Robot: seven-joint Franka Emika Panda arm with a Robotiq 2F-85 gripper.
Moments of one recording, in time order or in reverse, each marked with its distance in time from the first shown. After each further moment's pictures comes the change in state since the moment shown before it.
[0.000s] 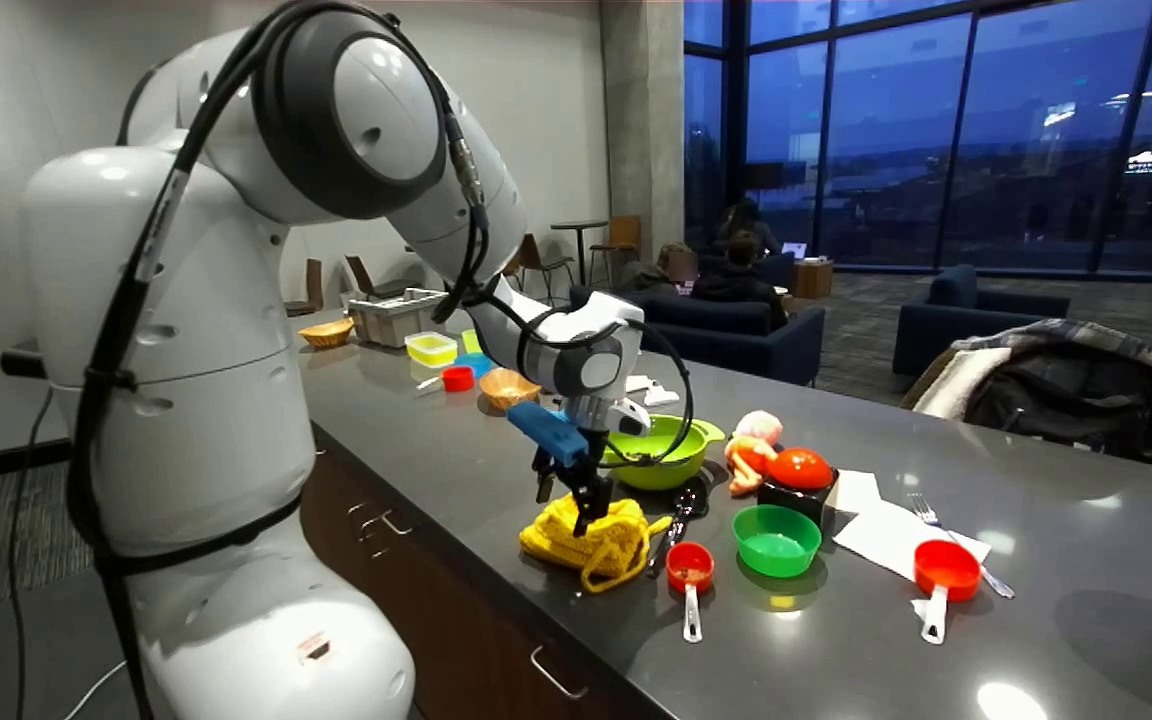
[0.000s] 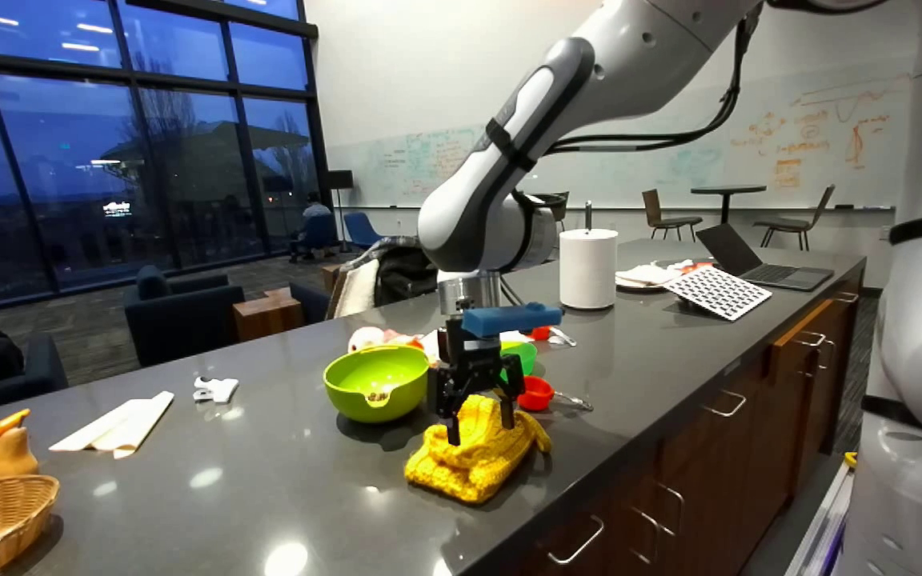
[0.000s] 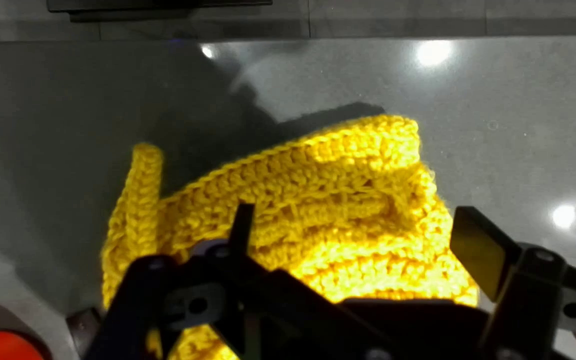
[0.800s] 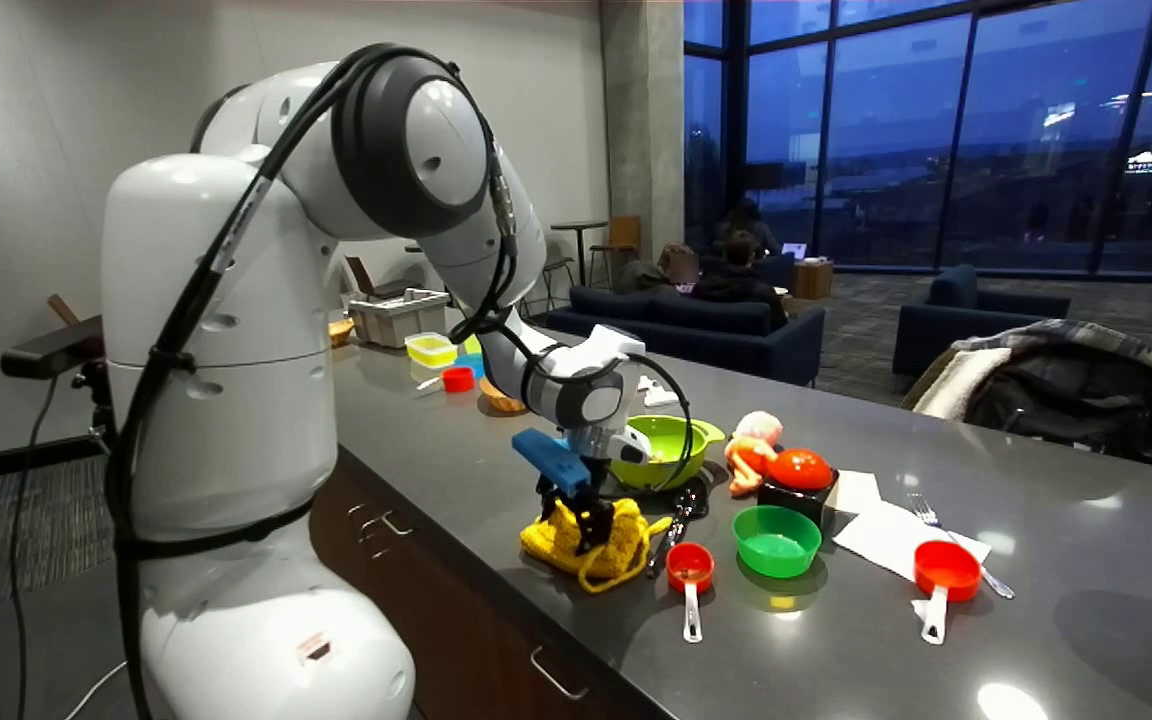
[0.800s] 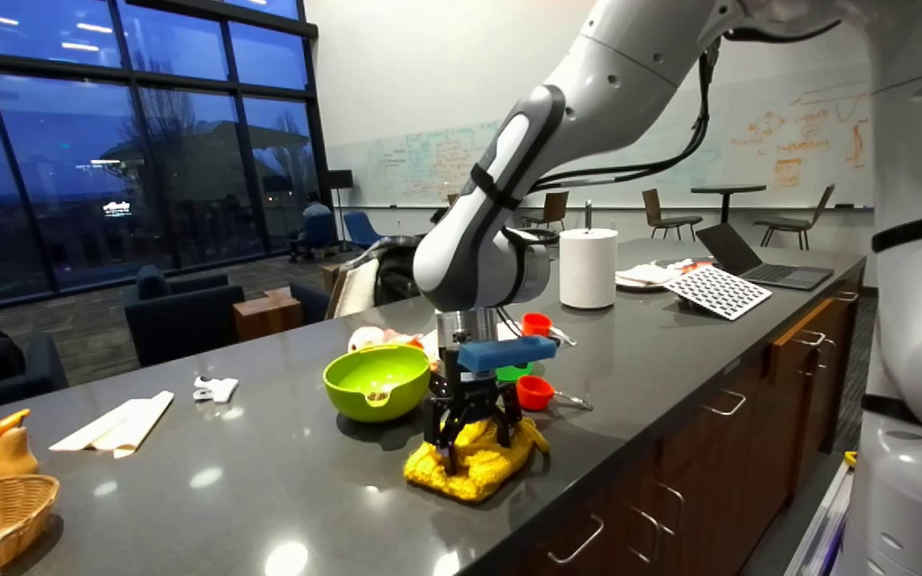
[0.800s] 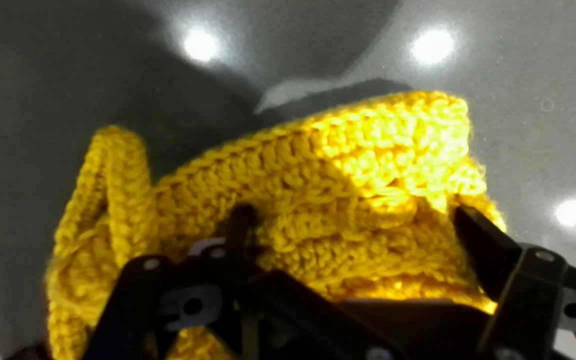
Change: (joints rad) arm 0.005 0.119 0.008 0.006 0.019 0.117 -0.017
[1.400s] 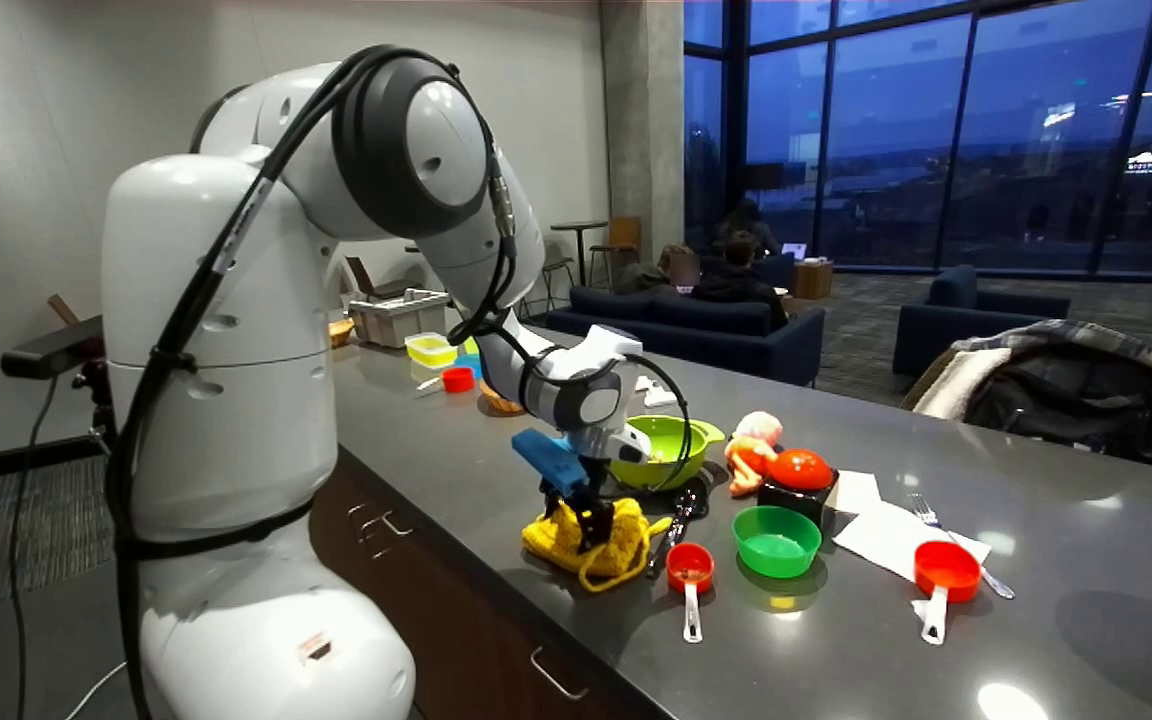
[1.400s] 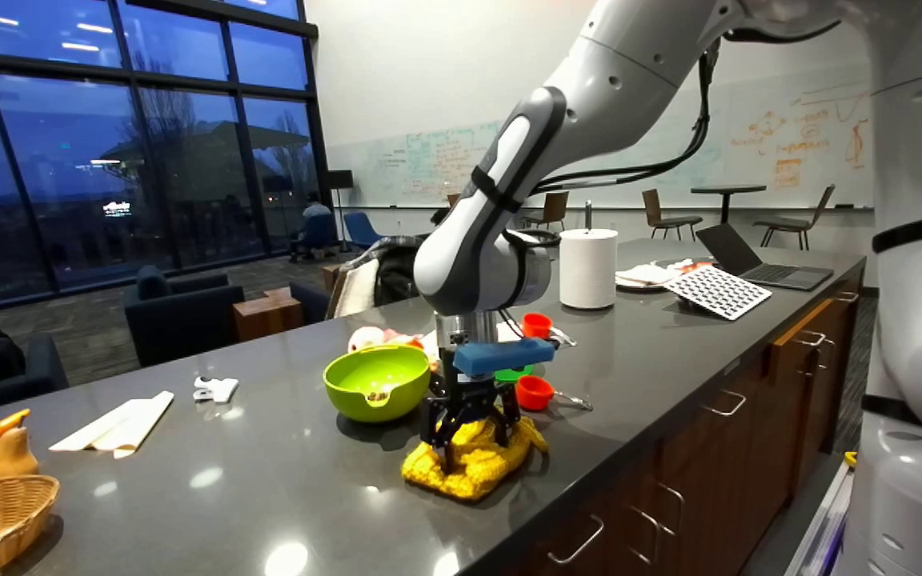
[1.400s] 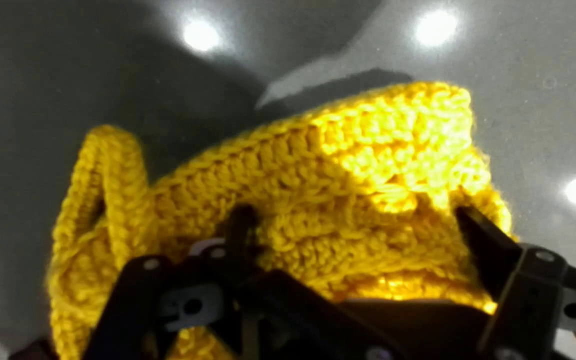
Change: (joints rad) arm 0.006 0.000 0.000 -0.008 -0.010 0.045 0.057
